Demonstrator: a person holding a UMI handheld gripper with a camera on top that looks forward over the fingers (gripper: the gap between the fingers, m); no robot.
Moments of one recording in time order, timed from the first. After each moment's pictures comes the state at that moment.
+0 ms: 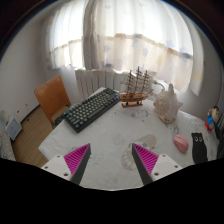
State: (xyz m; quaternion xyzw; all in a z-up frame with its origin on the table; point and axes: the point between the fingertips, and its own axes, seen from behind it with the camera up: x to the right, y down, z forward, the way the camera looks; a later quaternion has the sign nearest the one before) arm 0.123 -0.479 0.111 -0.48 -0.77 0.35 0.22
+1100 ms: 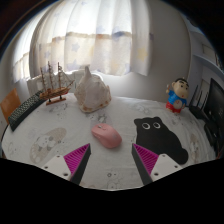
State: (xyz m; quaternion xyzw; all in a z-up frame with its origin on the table) arm 0.017 -0.158 0.039 -0.59 -0.67 0.30 0.33
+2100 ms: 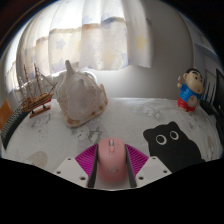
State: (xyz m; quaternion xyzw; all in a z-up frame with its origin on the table) arm -0.110 -0.159 -0.016 -0.62 -0.65 0.32 0.30
